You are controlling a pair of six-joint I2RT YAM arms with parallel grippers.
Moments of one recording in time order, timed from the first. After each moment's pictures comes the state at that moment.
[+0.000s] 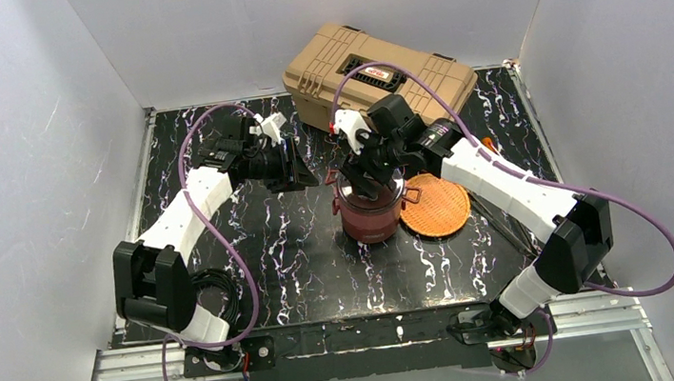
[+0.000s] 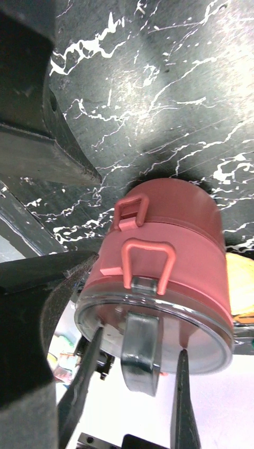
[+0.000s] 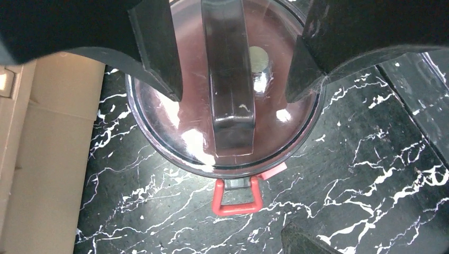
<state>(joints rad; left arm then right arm) -0.32 1.54 1.24 -0.60 0.61 -0.40 0.72 1.52 1.44 -0.72 -0.26 -0.29</state>
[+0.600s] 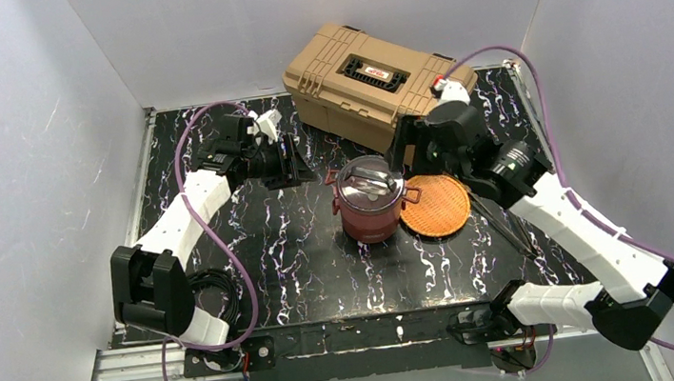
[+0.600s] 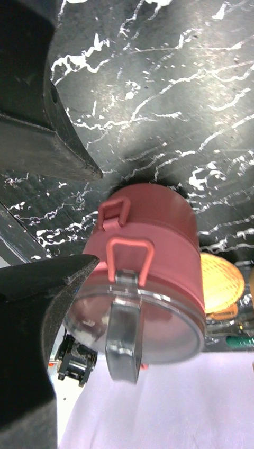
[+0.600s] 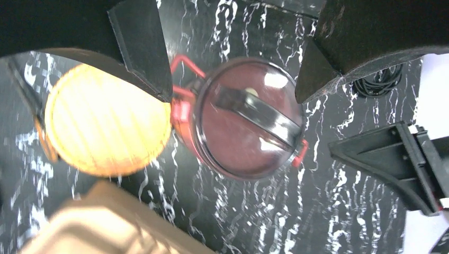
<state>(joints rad) -0.32 1.52 1.25 -0.54 0.55 -0.43 0.73 1.16 1.36 -0.75 0.26 0.57</state>
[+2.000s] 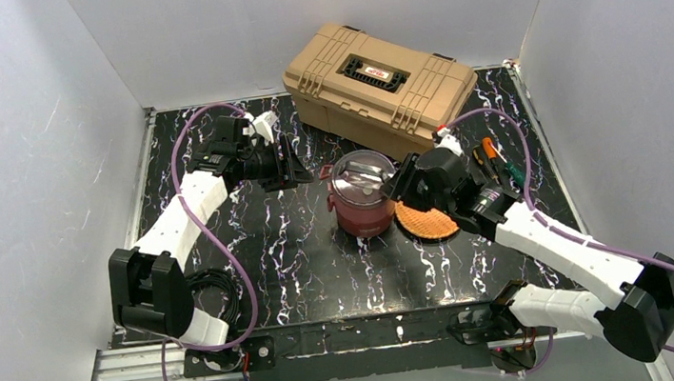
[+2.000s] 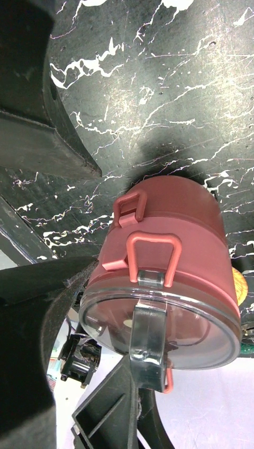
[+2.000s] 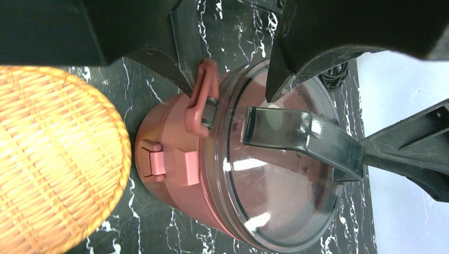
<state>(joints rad) -0.30 1.50 1.22 -0.56 0.56 -0.43 0.73 1.07 0.85 -0.37 0.20 0.96</state>
